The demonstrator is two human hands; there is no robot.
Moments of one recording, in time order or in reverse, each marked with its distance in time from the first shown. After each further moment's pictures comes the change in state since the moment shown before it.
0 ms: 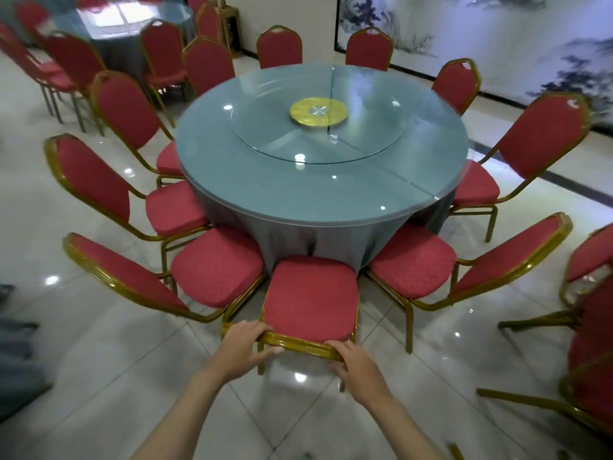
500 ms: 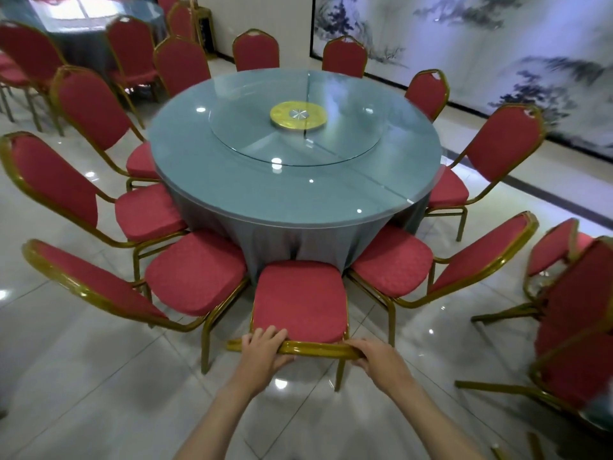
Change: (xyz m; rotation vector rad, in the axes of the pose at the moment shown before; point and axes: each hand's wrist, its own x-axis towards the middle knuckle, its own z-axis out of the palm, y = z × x) left_hand 0.019 0.023 0.060 0.126 0.016 -0.014; right_hand -0.010 0.030 -0.041 -0.240 0.029 0.027
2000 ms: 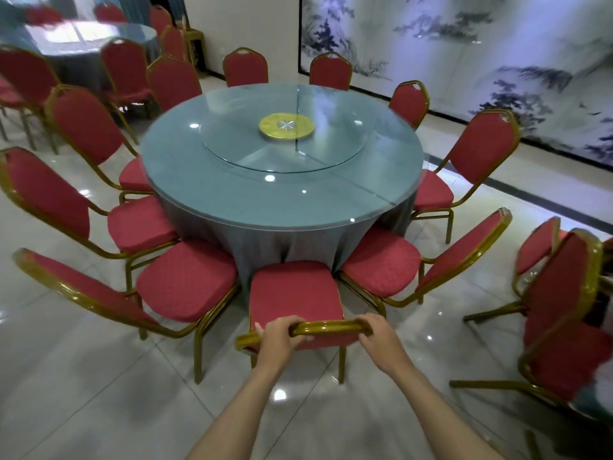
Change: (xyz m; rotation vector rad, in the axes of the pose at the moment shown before) left_hand 0.024 0.083 -0.004 -0.494 0.139 -0.095; right_hand -0.013 0.033 -0.020 0.379 0.169 0.246
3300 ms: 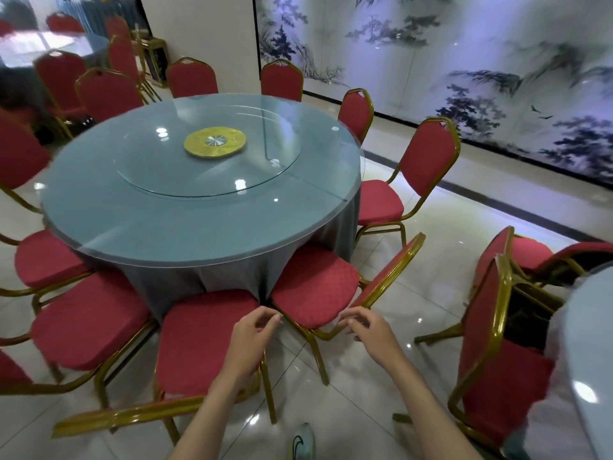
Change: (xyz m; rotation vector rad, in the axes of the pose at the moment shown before) left_hand 0.150 0.249 0.164 -0.284 0.123 0.026; right_hand 0.116 0.176 -0.277 0.457 -0.025 0.044
